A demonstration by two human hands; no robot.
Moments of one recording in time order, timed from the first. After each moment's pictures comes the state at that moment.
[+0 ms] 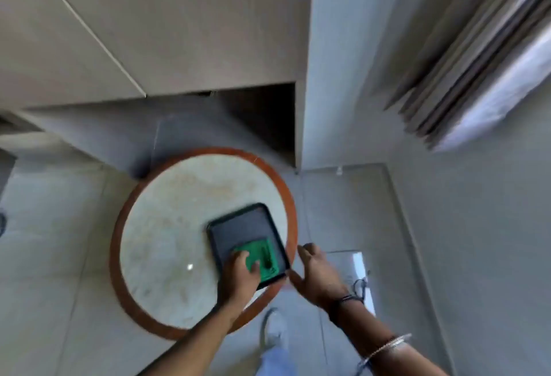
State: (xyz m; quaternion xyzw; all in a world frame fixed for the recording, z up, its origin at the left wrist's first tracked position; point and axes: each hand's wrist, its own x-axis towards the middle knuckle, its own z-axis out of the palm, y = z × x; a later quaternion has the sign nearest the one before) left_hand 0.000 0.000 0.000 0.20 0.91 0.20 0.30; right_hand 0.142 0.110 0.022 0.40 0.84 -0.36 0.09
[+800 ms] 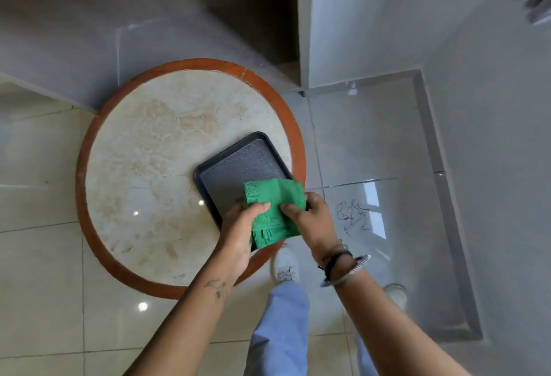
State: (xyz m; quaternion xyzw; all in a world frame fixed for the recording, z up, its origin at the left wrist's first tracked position) left_hand -0.006 0.015 -0.076 -0.13 0.69 0.50 0.51; right_hand 0.102 0.093 -0.112 0.60 0.43 -0.67 -0.06
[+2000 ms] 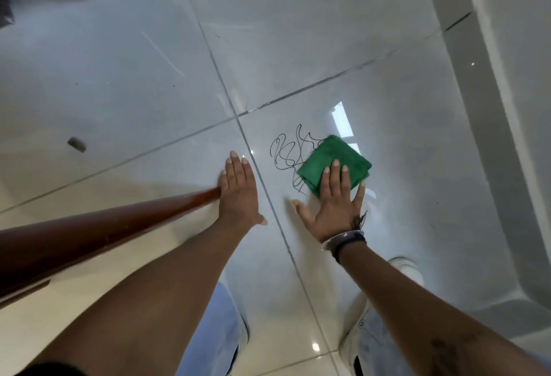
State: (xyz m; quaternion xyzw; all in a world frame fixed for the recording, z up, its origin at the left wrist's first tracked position) left_hand 0.171 0.038 -0.653 0.55 0.73 -0.29 0.29; right_hand 0.364 0.070 -0.646 0.58 0.75 -0.23 0.21
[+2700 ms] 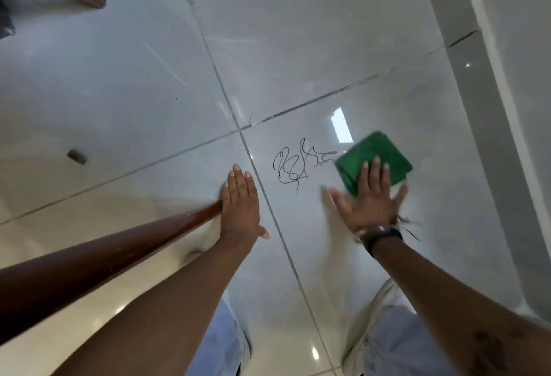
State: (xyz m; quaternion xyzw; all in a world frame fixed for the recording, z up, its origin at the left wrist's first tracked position) left_hand 0.170 0.041 -0.657 0.56 0.72 -0.32 0.26; right_hand 0.401 0.124 -0.651 0.64 0.72 -0.16 0.21
